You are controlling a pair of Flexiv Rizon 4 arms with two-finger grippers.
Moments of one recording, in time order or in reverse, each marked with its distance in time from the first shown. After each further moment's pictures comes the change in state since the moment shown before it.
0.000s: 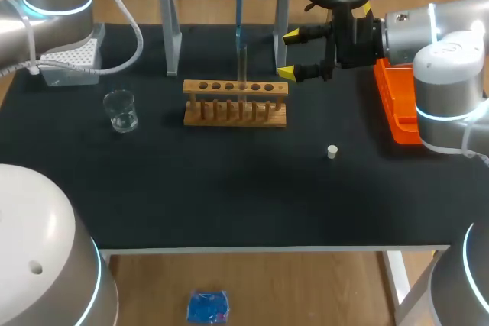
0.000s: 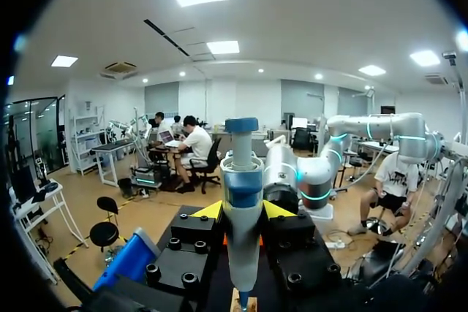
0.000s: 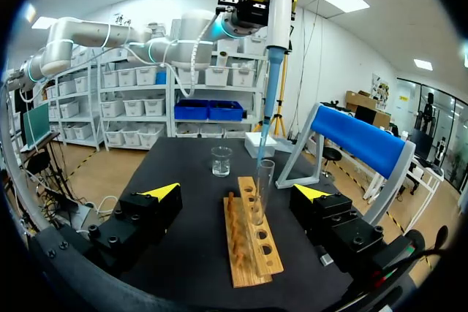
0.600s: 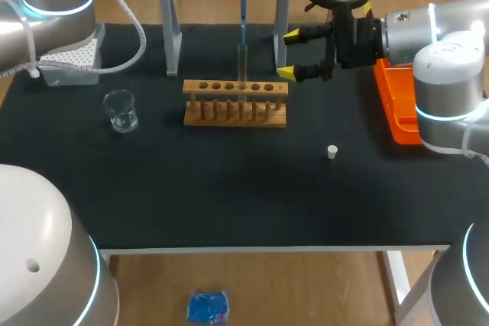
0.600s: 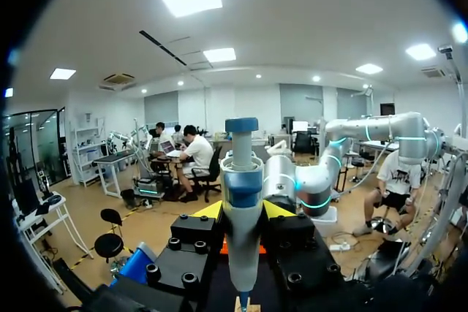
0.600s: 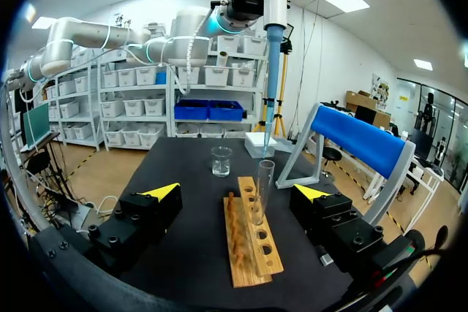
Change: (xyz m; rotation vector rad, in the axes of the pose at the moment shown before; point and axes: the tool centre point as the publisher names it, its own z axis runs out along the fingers) left arm 0.011 -0.021 0.002 0.037 -0.004 0.044; right arm 0.000 0.000 0.000 0.000 0.000 0.000
